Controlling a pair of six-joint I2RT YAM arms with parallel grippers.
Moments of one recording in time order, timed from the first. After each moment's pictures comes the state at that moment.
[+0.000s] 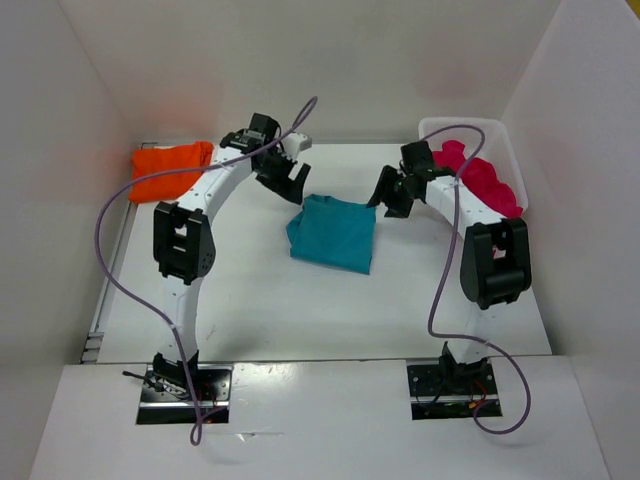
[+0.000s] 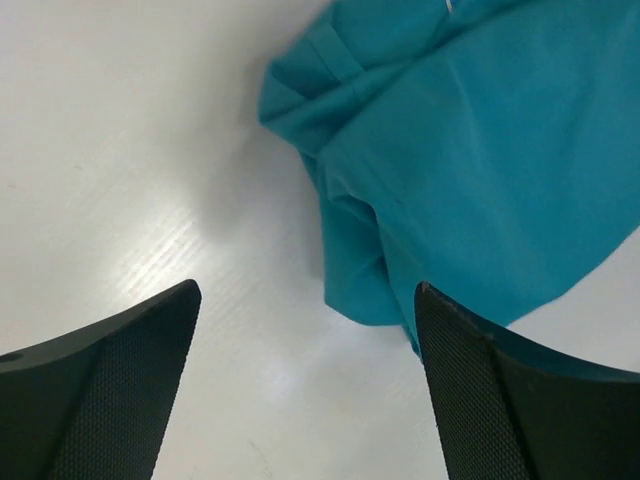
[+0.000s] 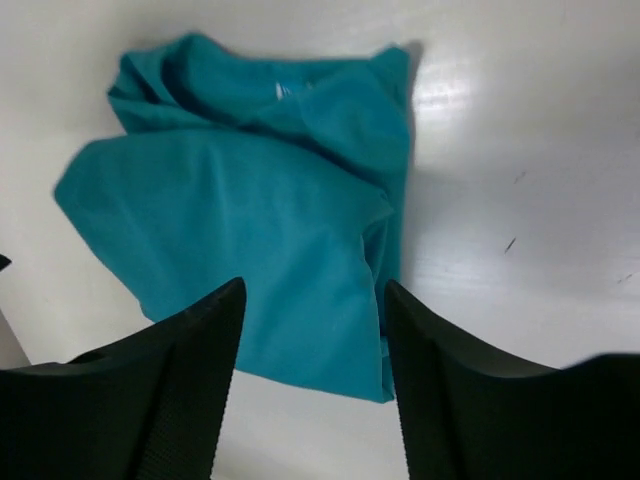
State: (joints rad) left arm -0.30 2.24 2.17 -0.93 0.38 0.25; right arm 0.18 1.83 1.44 -0.53 -0.22 0.58
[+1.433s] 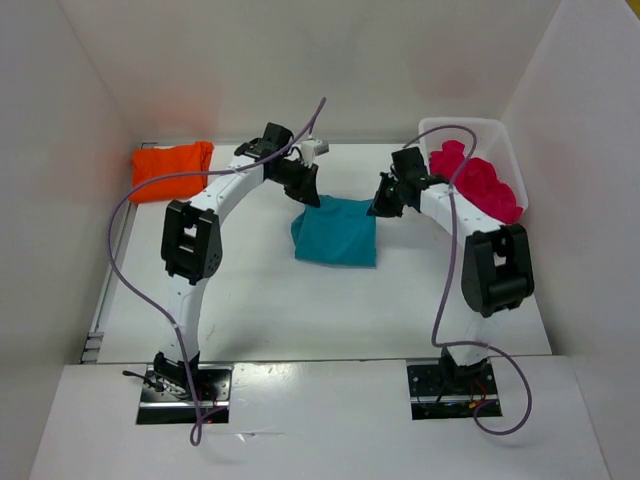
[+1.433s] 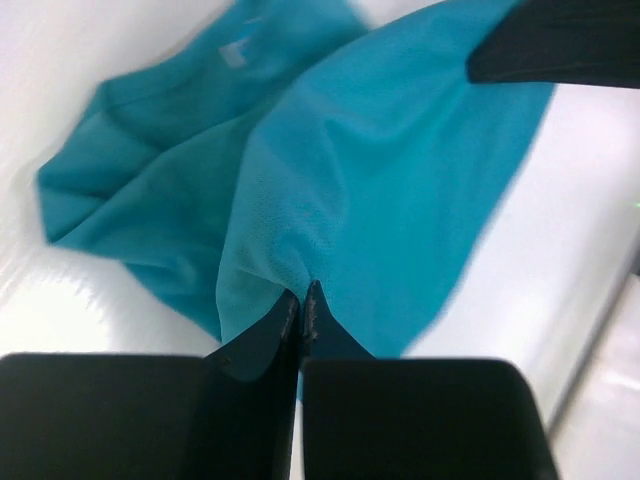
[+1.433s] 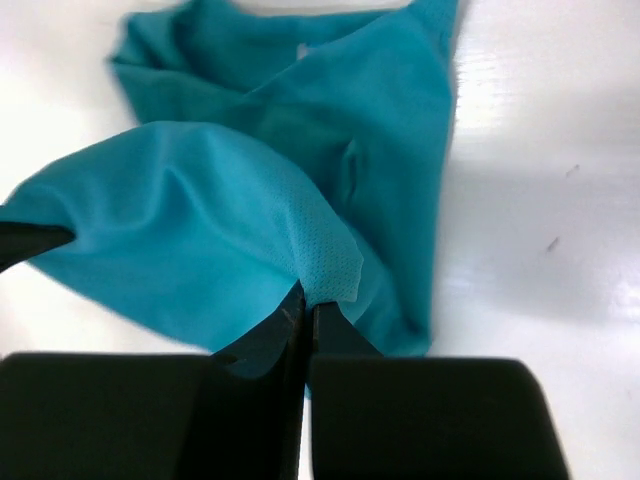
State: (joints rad) left arm -0.36 2.26 2.01 -0.74 0.68 0.17; right arm 0.26 1.83 1.35 -0.46 -0.19 0.56
